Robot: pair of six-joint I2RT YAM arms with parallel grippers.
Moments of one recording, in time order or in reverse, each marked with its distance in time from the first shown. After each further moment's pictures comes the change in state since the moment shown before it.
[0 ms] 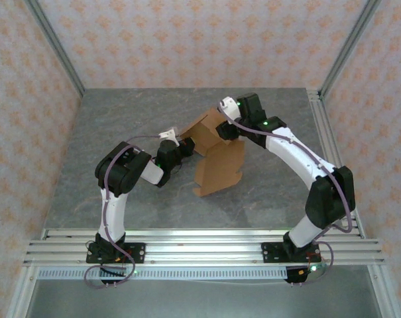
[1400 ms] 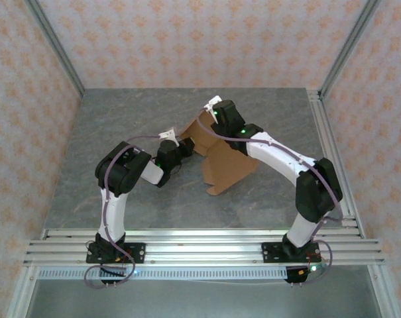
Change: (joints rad) left arm 0.000 0.001 0.000 -0.009 -0.003 0.000; right arm 0.163 0.100 -0.008 0.222 0.607 -0.073
